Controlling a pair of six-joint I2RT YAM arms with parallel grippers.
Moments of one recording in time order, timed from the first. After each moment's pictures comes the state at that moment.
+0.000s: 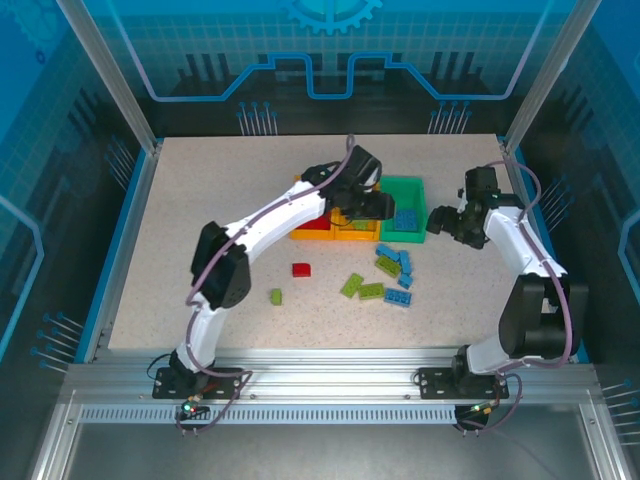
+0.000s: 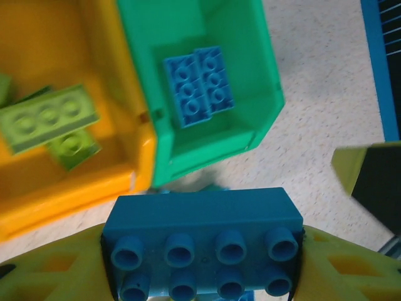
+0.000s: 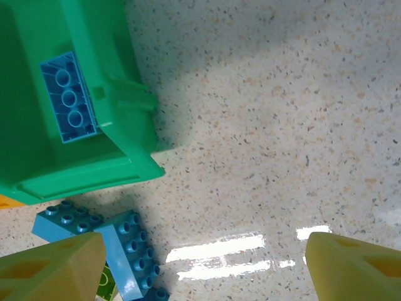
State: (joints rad) left arm -0.72 2.18 2.06 -0.79 0.21 -0.64; right arm -0.06 1.49 1.13 -0.84 -0.10 0.32
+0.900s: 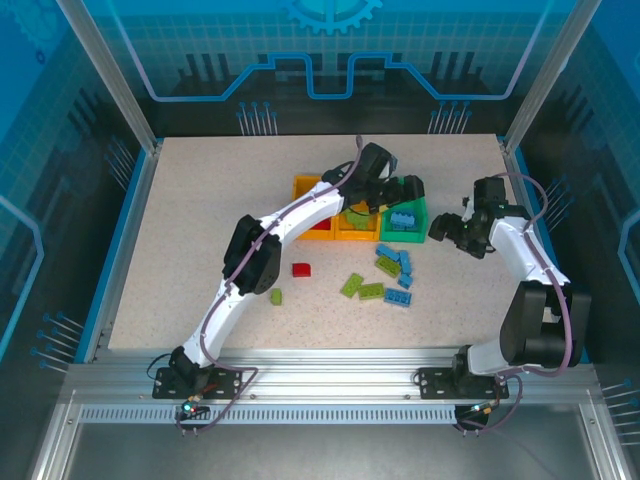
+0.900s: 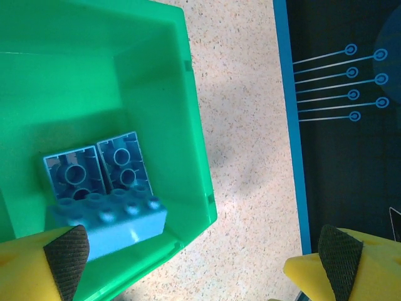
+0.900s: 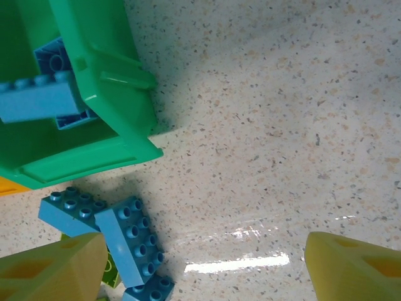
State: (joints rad) left arm -0.69 2.44 2.25 -0.50 0.37 -0.88; right arm -0.11 1.44 1.03 -0.79 -0.20 0.32
